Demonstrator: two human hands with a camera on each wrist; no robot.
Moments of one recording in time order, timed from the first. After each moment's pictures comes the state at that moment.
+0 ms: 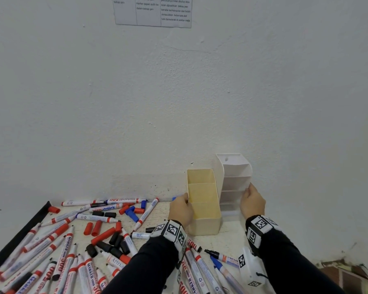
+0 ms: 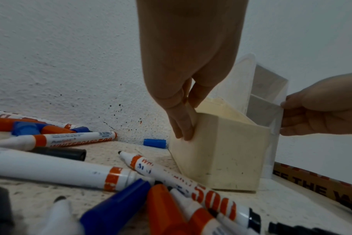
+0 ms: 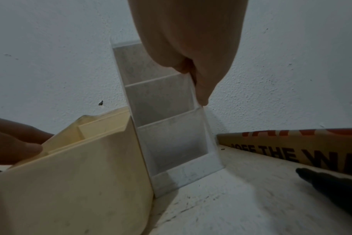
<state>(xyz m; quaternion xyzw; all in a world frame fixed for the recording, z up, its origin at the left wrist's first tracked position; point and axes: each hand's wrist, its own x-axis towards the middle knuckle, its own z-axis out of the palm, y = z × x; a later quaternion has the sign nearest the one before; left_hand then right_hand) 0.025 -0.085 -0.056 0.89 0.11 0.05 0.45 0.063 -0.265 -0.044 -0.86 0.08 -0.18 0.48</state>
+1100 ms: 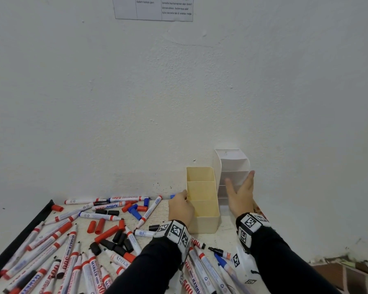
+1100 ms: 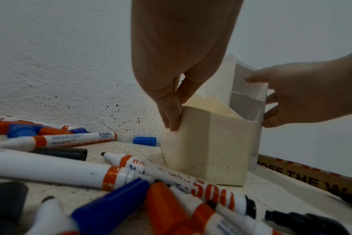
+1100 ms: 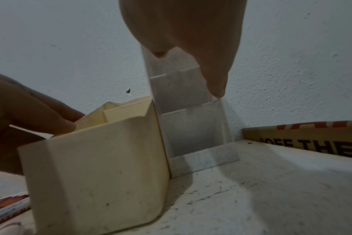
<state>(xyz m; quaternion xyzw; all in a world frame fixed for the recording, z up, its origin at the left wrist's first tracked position) 0.019 -0.083 -0.057 0.89 0.15 0.11 0.43 0.058 -0.229 -0.043 -0.82 0.04 -0.15 0.55</state>
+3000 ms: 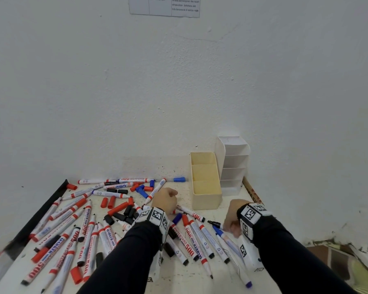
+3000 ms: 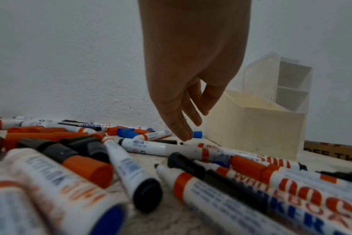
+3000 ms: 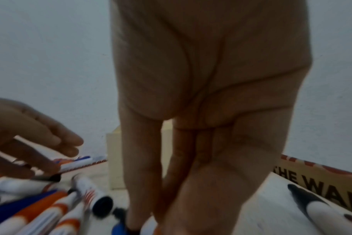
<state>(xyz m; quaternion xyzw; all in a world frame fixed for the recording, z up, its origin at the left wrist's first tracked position) -0.029 -0.034 -0.067 0.90 0.17 0.02 0.41 -0.007 -0.244 -0.034 -0.94 0.01 0.31 0.14</state>
